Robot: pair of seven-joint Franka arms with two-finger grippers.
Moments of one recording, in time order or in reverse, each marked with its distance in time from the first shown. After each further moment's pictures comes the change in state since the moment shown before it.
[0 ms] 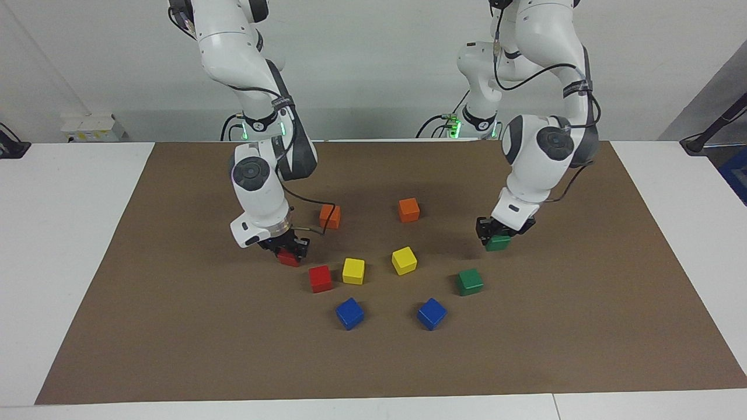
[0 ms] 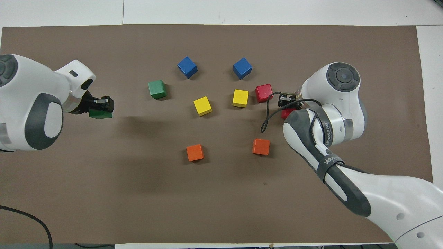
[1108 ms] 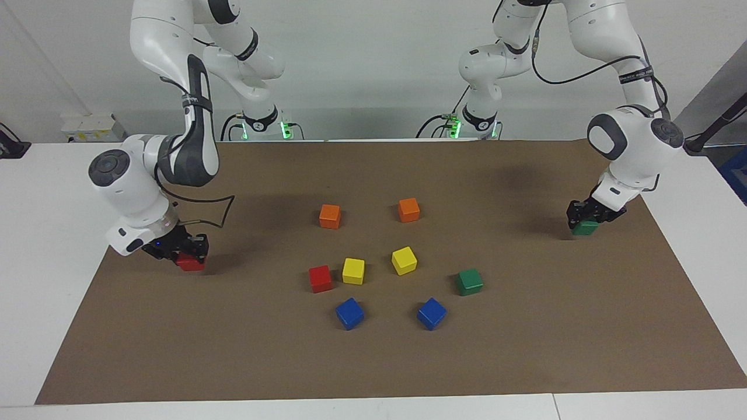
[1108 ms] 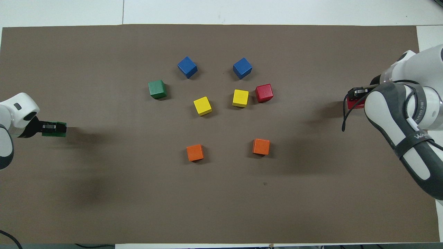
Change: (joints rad) left arm 0.292 -0.008 0.000 -0.213 0.001 0.233 0.396; right arm -0.316 -0.022 0.003 0.044 -0.014 -0.056 -0.598
